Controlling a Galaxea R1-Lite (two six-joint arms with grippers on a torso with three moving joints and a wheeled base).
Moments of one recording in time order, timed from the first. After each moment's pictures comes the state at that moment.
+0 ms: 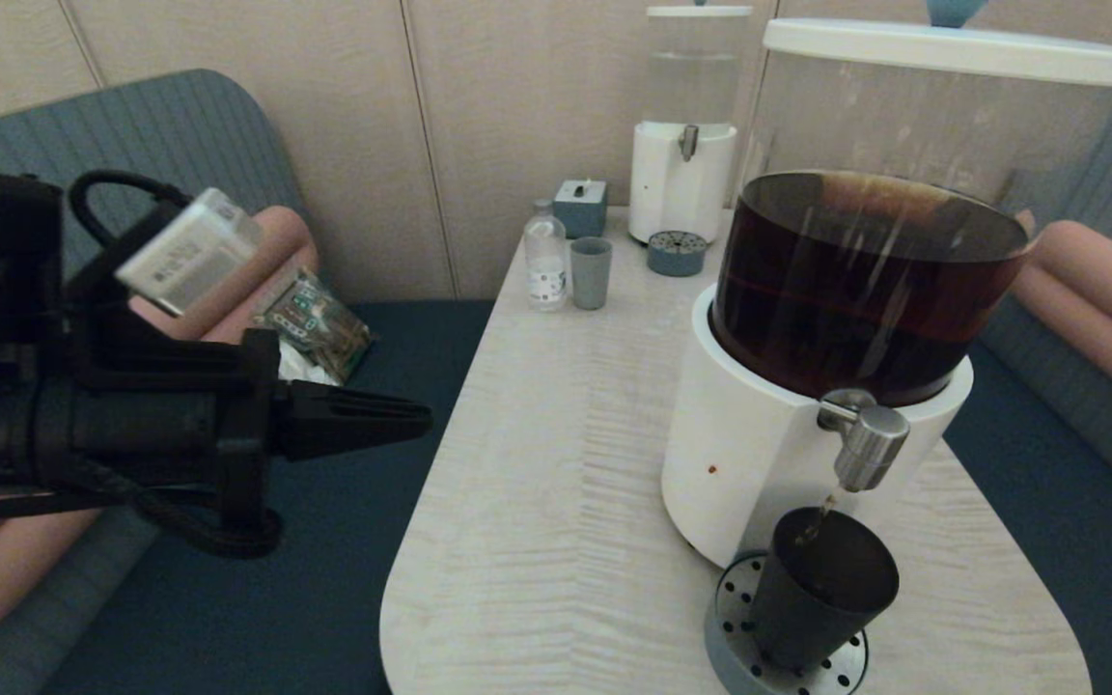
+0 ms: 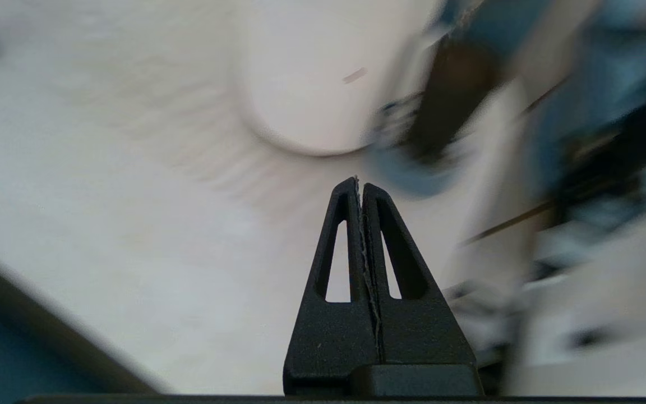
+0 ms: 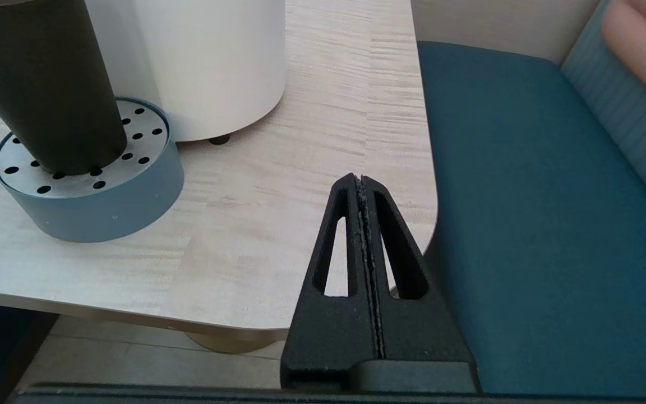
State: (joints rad) left arm -0.28 1.37 -0.95 -0.04 -0.78 0.35; right arm -0.01 0.00 0.00 -0.02 -0.01 -0.03
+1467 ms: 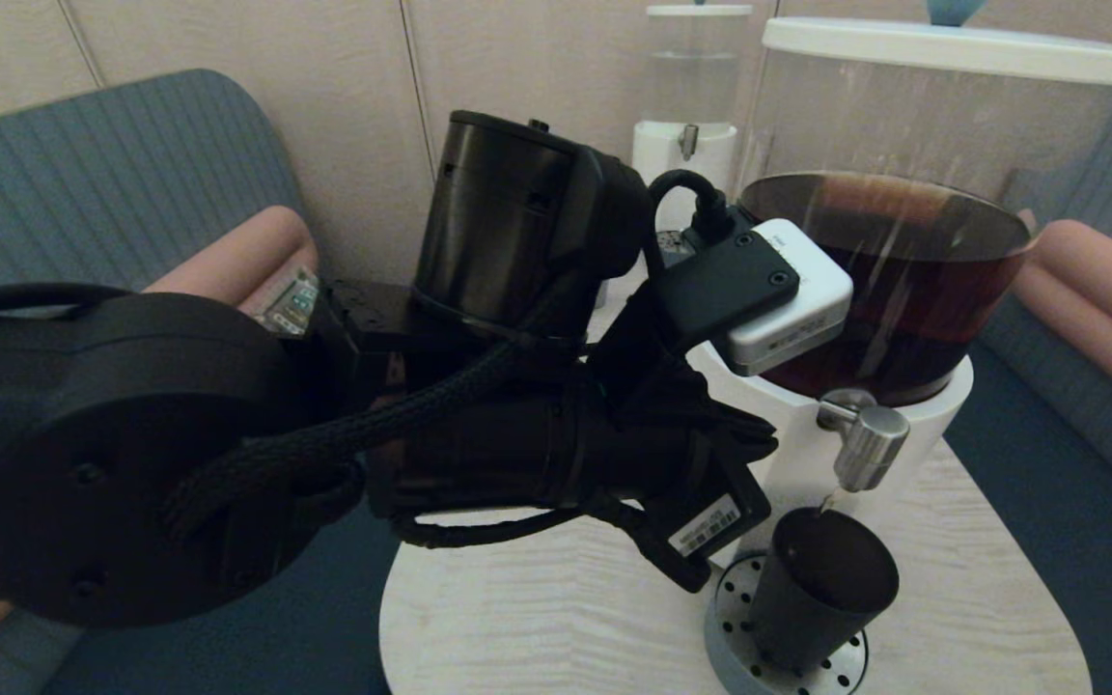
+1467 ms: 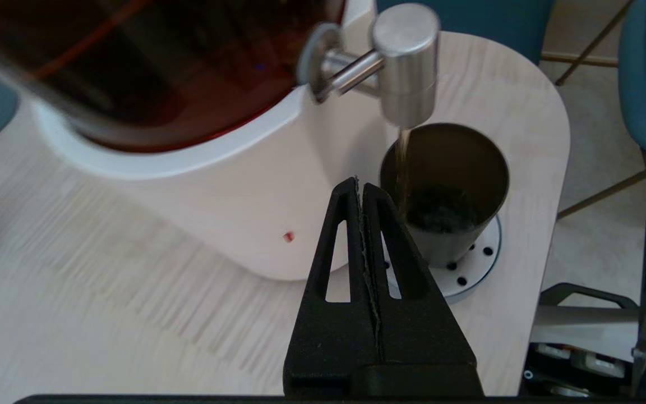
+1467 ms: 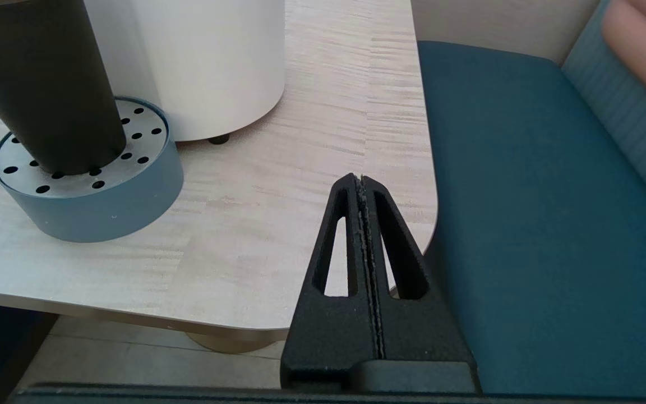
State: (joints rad) left arm -0.94 1.74 -1.34 -0.06 -0.16 0.42; right arm -0.01 0.00 0.00 -0.02 -0.01 -0.03
